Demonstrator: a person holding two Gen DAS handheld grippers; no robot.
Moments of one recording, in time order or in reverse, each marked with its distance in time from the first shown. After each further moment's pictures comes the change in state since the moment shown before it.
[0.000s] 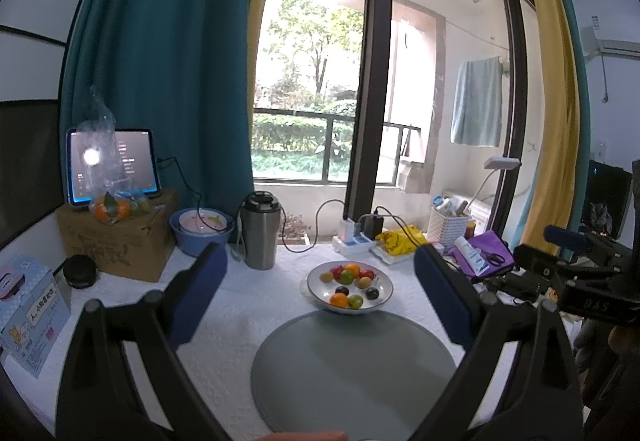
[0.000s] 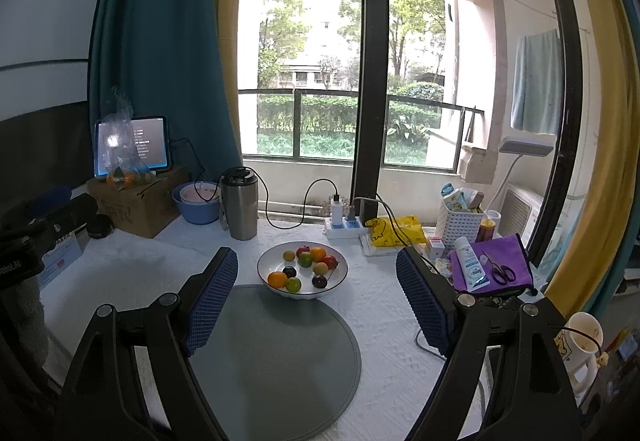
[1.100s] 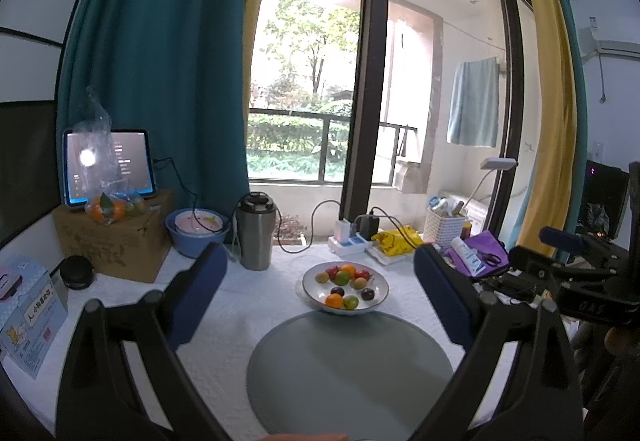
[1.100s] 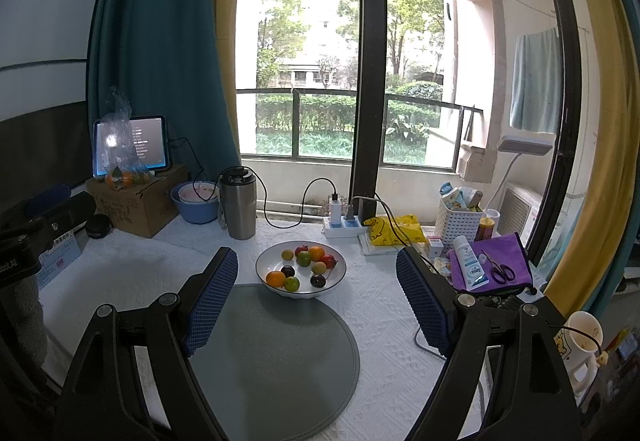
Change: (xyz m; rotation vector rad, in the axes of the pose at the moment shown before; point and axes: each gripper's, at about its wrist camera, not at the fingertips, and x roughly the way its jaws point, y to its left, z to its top) left arm 0.000 -0.005 0.002 -0.001 -0.001 -0.010; right arm 0.000 -0.002 -0.001 0.002 0.001 -0.001
